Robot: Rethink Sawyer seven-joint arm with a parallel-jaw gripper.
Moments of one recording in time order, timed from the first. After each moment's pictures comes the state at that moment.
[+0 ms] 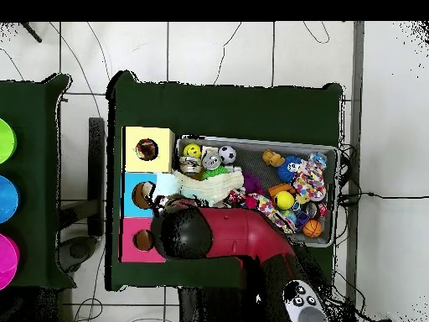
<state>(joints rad) -0.42 -0.98 0.36 2.04 -0.07 0.44 1.80</state>
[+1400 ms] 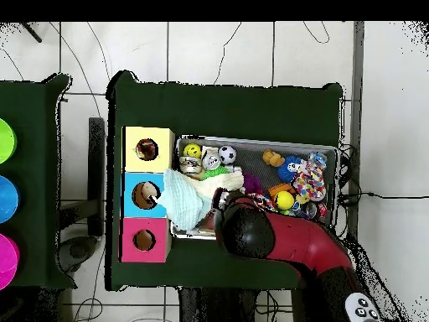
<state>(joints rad) -0.55 -0.92 0.25 1.99 -0.16 0.36 1.80</state>
